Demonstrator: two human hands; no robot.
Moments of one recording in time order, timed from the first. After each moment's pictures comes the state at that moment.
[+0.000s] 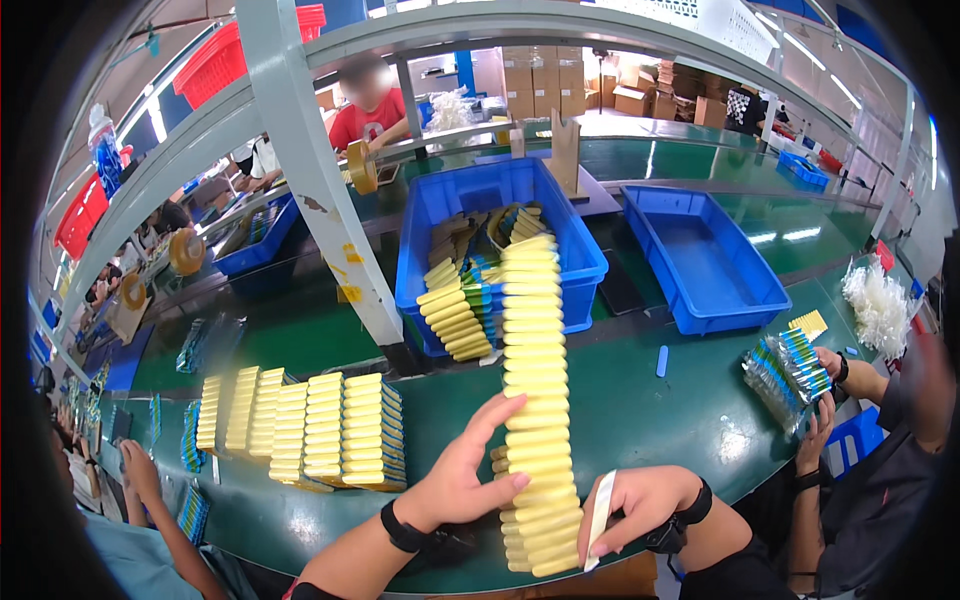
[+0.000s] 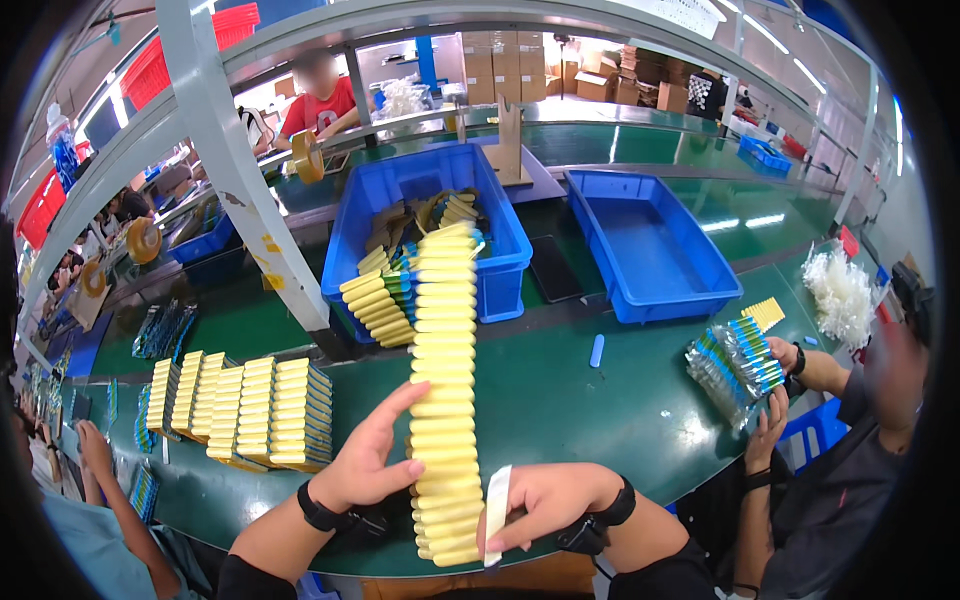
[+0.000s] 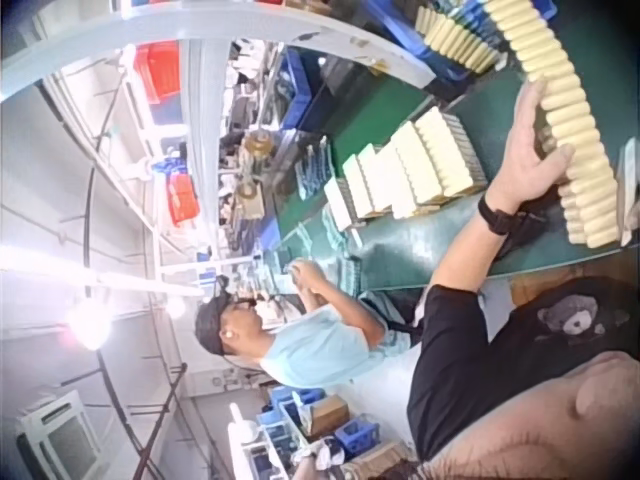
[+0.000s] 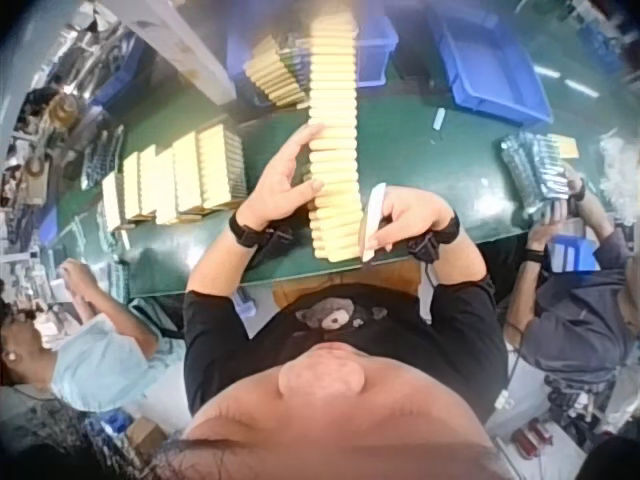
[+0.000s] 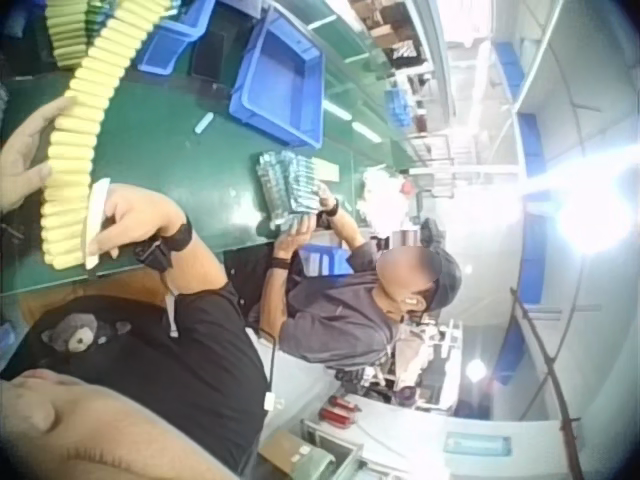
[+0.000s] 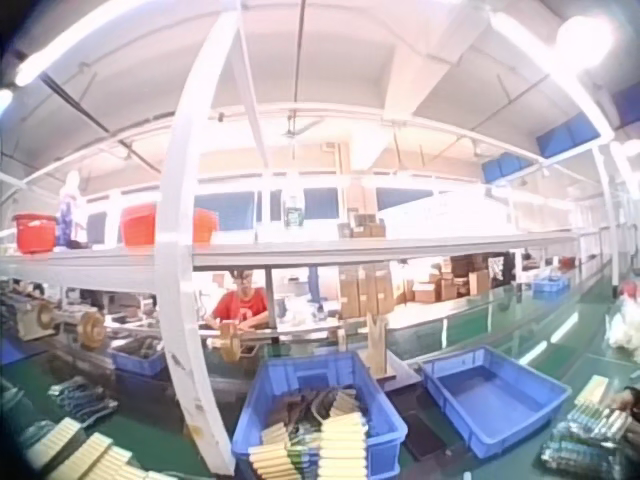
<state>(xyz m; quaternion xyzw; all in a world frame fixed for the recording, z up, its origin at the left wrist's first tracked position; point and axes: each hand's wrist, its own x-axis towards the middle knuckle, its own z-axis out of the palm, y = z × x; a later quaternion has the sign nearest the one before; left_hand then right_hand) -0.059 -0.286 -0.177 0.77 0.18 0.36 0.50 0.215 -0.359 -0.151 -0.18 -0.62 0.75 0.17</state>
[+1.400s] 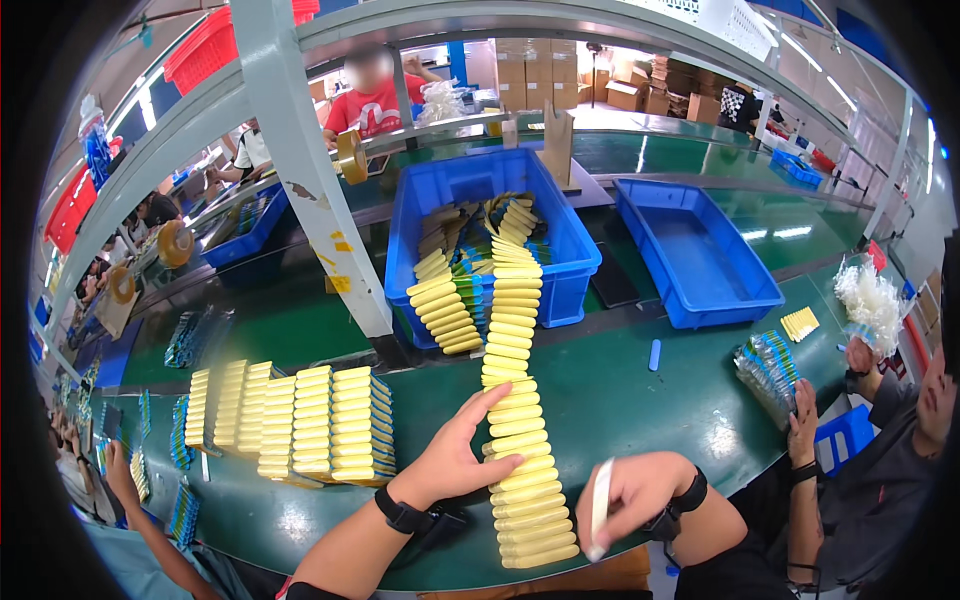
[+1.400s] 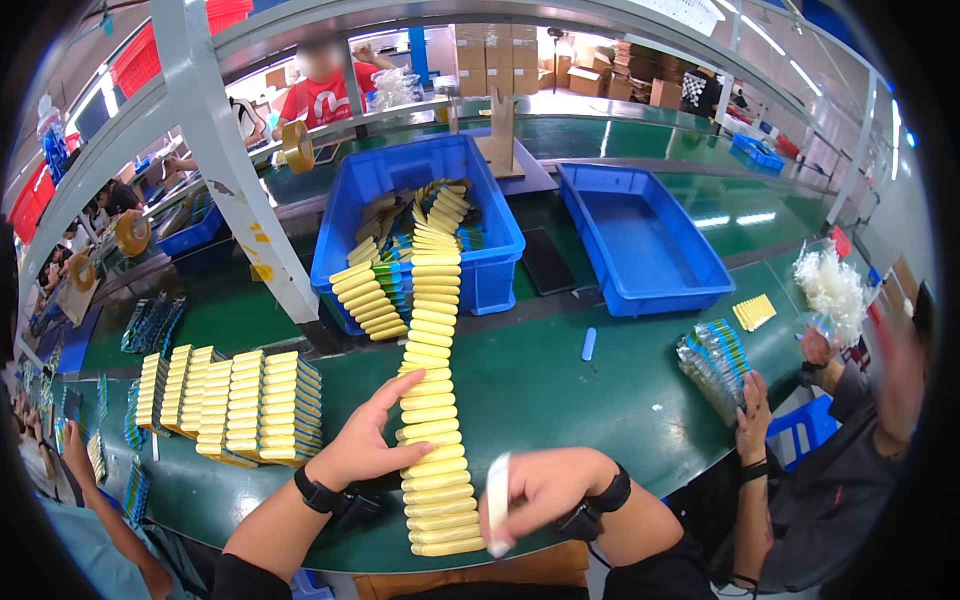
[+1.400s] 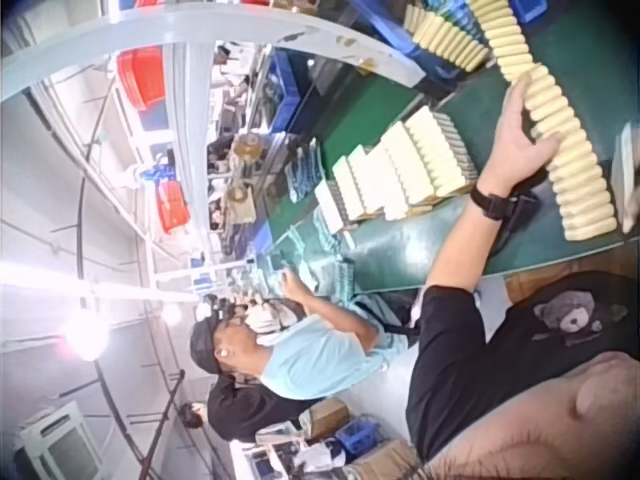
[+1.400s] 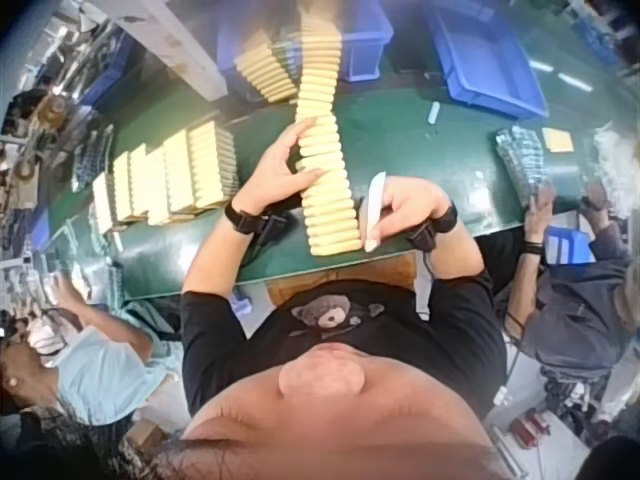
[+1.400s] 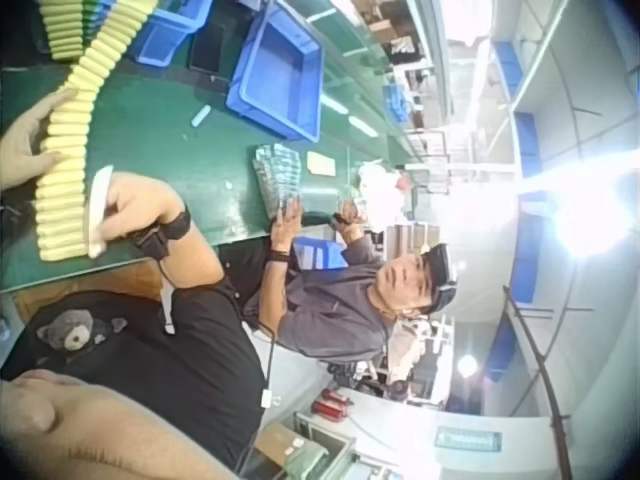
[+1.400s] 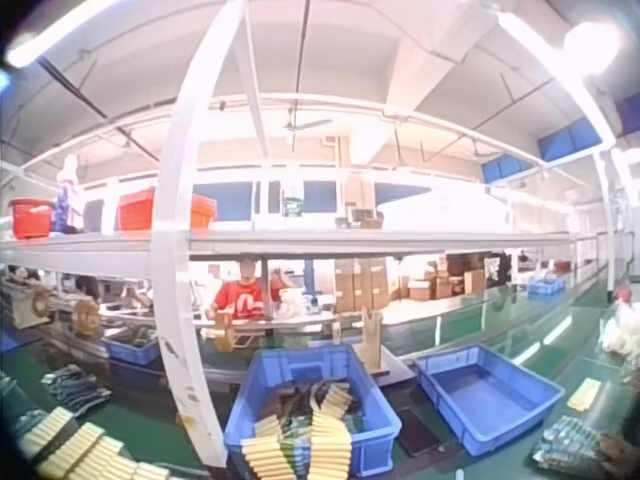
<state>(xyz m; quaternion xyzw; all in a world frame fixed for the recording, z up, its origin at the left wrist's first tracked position) -0.055 -0.267 -0.194 0.77 0.26 0.30 0.51 0.218 -0.349 -0.169 -0.04 -0.68 0.73 0.08</state>
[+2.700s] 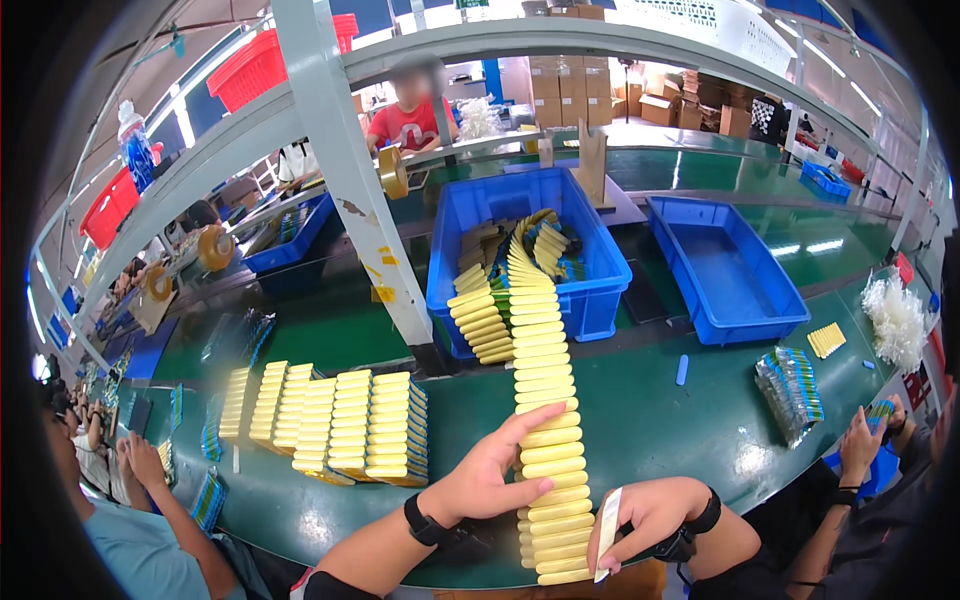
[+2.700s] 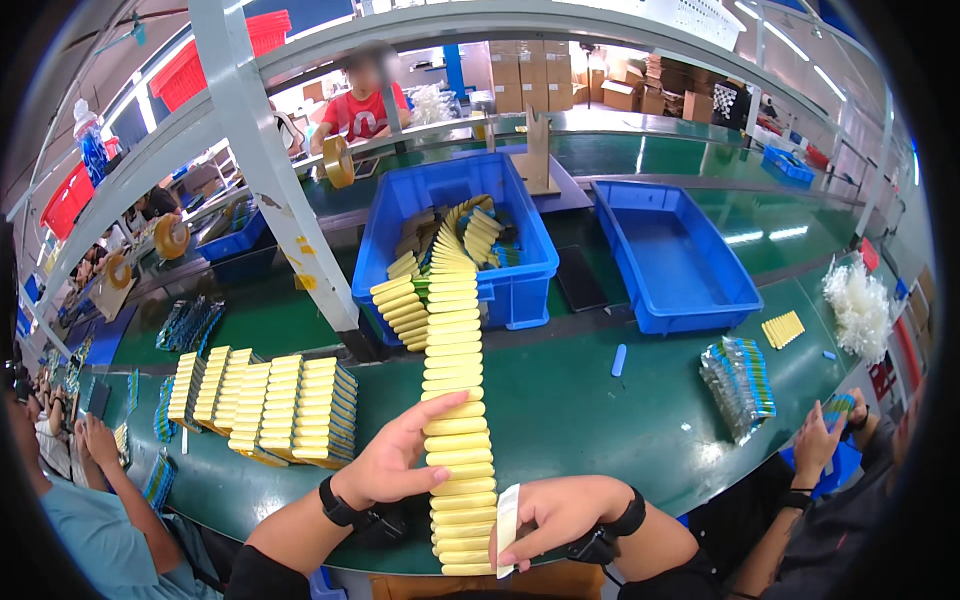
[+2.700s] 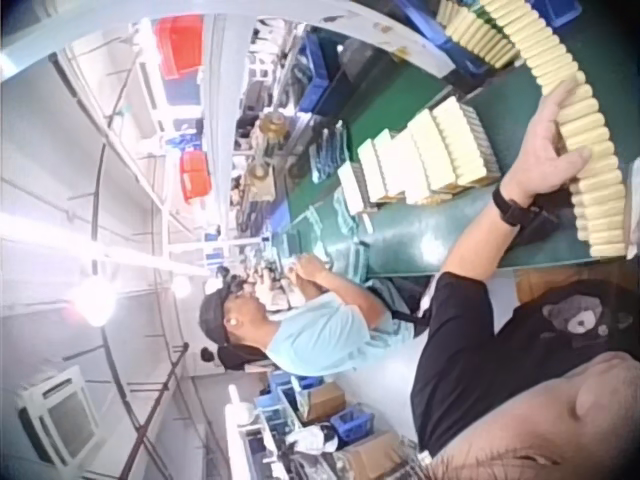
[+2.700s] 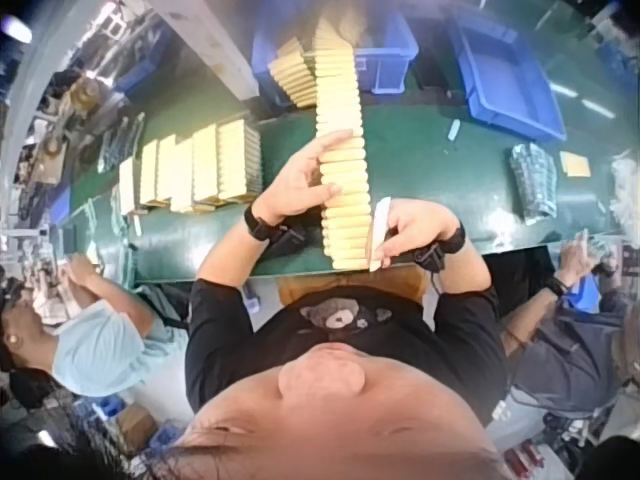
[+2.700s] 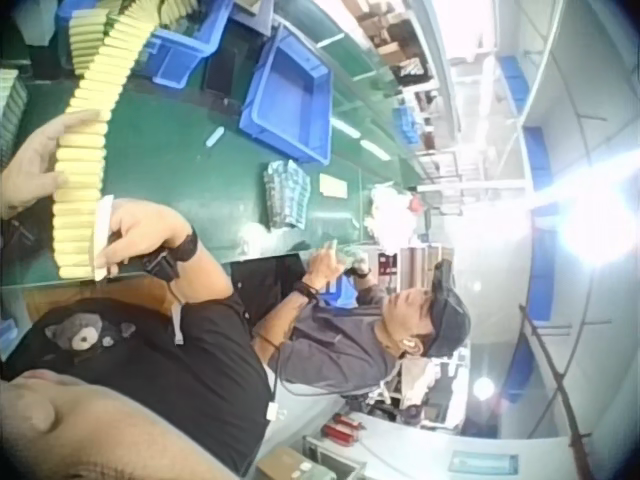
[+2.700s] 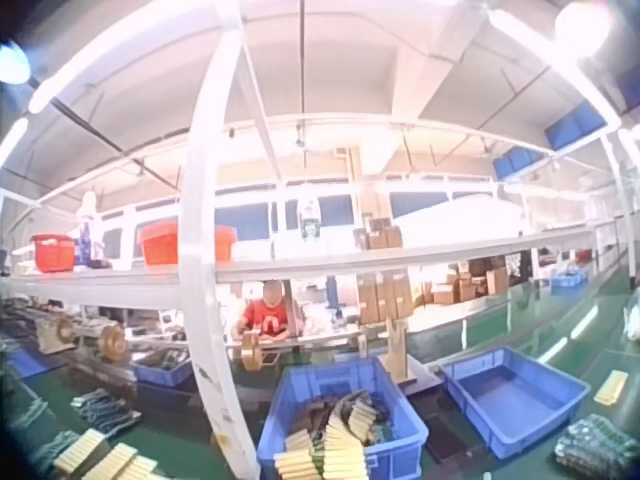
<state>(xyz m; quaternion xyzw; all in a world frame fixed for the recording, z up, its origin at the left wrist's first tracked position) -0.048 -0.297 -0.163 0.67 0.14 0.32 0.65 0.210 -0.367 -0.156 -0.12 -0.63 0.76 0.09</state>
